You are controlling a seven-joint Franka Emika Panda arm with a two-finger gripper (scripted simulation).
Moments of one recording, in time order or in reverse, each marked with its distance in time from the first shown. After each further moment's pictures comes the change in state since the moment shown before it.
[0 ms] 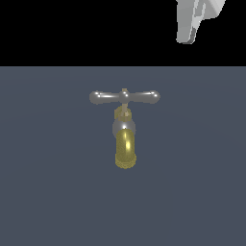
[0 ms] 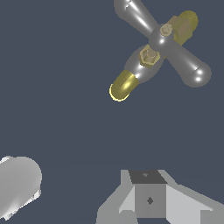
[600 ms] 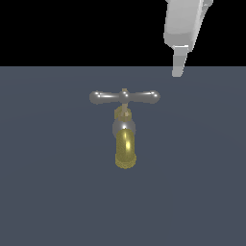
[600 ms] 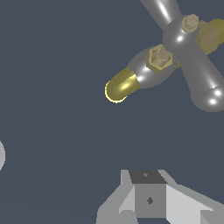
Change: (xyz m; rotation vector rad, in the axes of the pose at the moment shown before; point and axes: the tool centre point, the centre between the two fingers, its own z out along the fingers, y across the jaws) arm 0.017 0.040 0.051 -0.006 -0.006 -0.274
